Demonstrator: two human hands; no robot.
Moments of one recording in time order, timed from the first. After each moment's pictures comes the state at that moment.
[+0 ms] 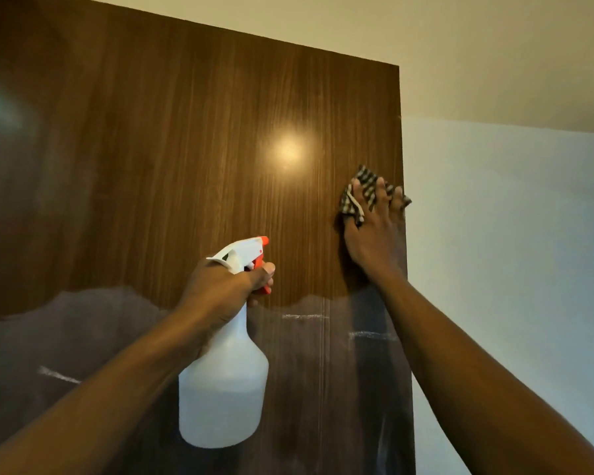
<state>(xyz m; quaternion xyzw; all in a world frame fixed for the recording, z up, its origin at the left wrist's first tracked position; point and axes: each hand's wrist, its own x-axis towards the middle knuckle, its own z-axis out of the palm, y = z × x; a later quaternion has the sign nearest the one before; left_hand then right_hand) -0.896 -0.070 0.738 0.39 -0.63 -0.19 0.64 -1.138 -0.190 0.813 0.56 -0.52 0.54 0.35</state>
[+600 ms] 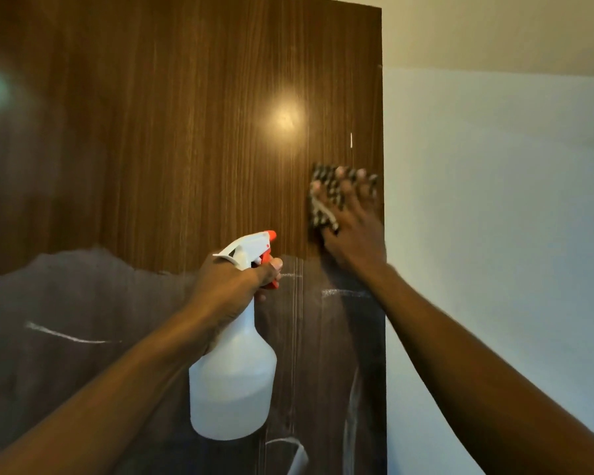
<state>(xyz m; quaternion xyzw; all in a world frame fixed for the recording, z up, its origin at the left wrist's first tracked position) -0.962 -0.064 0.716 0.41 -0.62 -0.17 0.65 -1.163 -0.206 0.779 0.64 -0.41 0.46 0.46</state>
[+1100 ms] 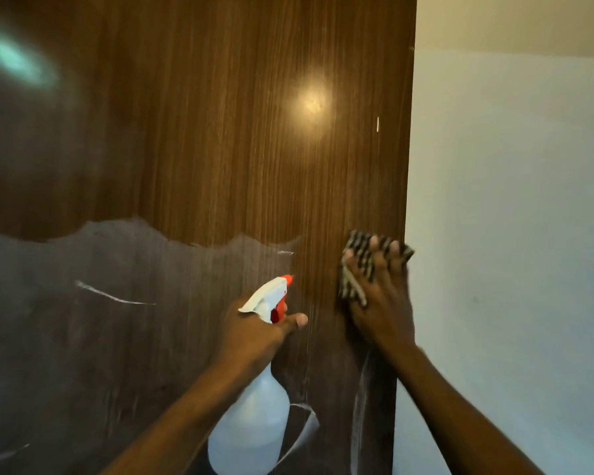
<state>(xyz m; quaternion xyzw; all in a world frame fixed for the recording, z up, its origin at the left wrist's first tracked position) -0.983 -0.058 0.618 0.52 -0.65 -0.12 0.54 -1.198 -0.208 0.606 0.67 -0.42 0.47 0.39</state>
